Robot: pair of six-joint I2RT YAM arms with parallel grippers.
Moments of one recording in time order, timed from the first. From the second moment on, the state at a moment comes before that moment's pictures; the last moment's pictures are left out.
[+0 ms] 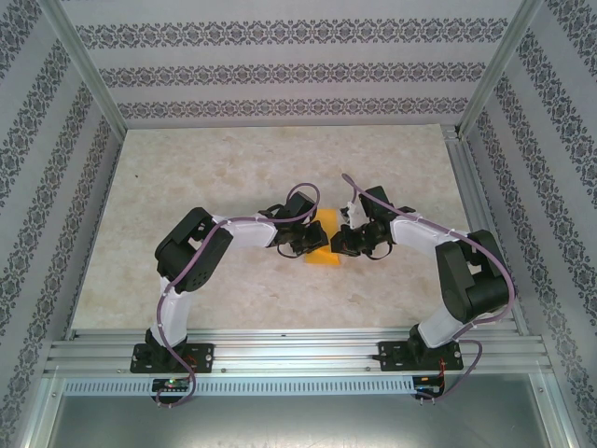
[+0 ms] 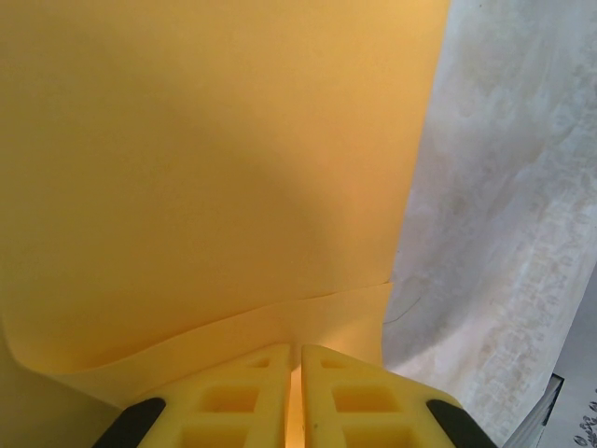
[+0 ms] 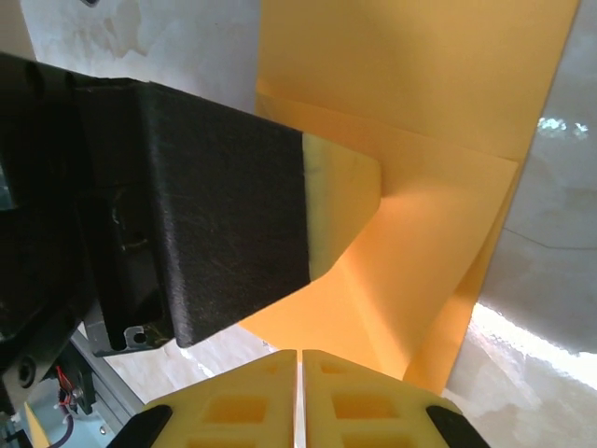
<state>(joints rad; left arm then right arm) -0.75 2.06 1.24 -0.10 0.38 -1.07 0.35 1.61 0.86 -0.45 -0.64 0.35</state>
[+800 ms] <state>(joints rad) -0.75 2.06 1.24 -0.10 0.39 -1.06 0.35 1.70 0.82 -0.48 -0.57 0.35</state>
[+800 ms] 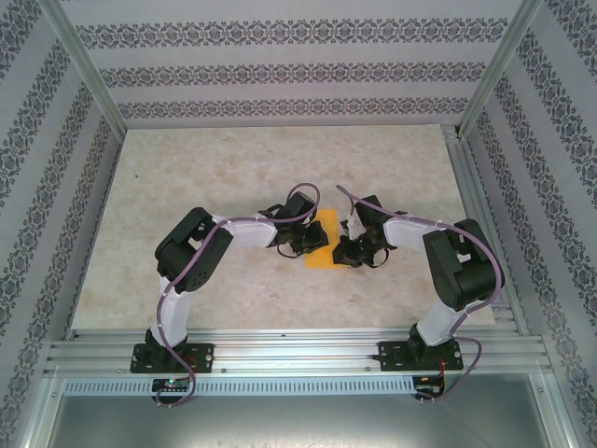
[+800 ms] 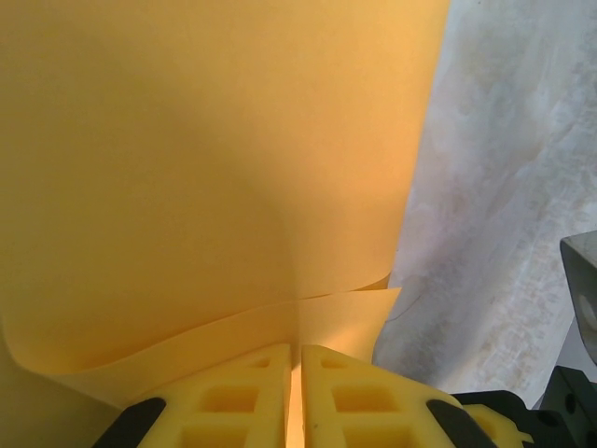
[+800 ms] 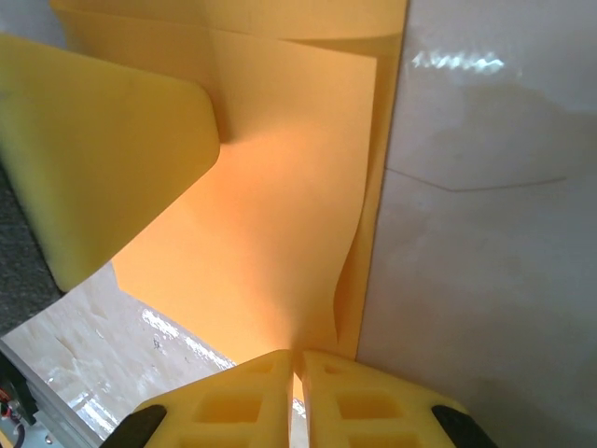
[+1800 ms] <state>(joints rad) -0.75 2.07 1.24 -0.10 0.39 -1.06 0.34 1.64 0.88 -0.51 -0.50 0.35</state>
